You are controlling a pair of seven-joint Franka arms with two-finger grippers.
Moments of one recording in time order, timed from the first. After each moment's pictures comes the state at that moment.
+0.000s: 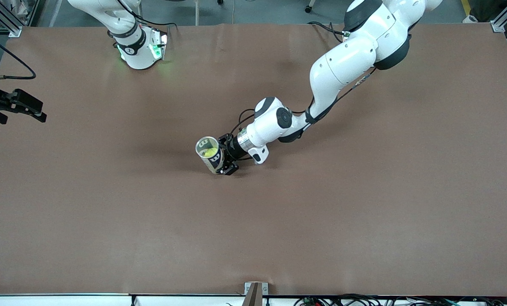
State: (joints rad) left arm -0.42 1.12 -0.62 -1.47 -0.14 3.14 -2.12; right arm 0.00 0.01 -0.03 -1.53 -0.01 1.58 -0.07
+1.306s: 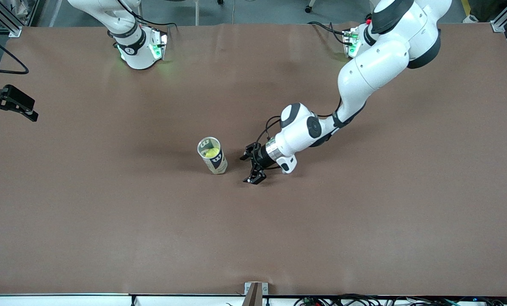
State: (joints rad) left arm -0.16 1.00 -0.69 -1.71 -0.14 3.10 -1.92; right arm 0.00 0.01 -0.02 -1.49 -0.02 1.58 -0.07
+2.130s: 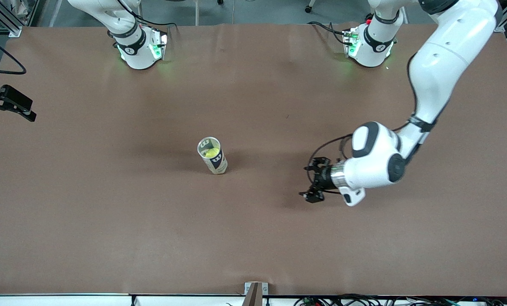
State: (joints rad) left arm 0.22 0.78 -0.69 -1.56 -0.06 2.23 -1.51; right arm 0.00 0.01 -0.03 -1.49 0.00 1.58 -0.03
